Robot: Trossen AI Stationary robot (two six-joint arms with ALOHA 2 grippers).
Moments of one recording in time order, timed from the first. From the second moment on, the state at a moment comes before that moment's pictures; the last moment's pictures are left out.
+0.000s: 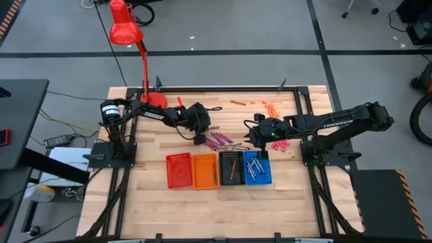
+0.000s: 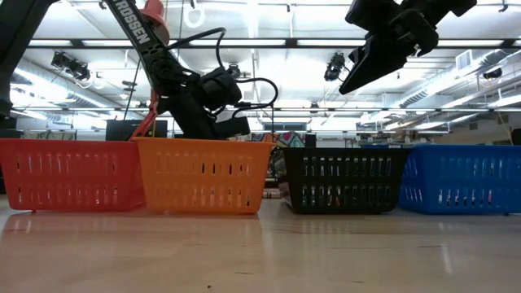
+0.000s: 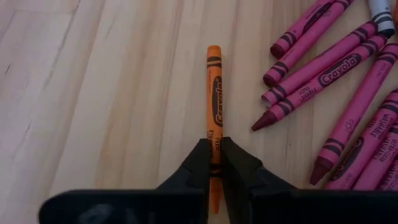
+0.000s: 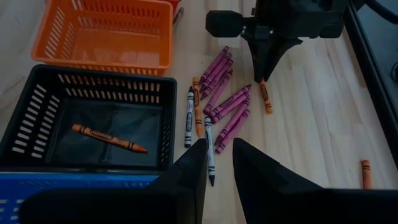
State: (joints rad) left arm 0.38 1.84 0.89 0.02 0.05 0.24; right arm 0.04 1.18 0.82 -0.39 0.16 -0.13
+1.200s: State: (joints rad) left arm 0.18 1.75 0.89 0.26 0.07 0.21; right arm 0.01 1.18 0.82 -0.52 0.37 -0.01
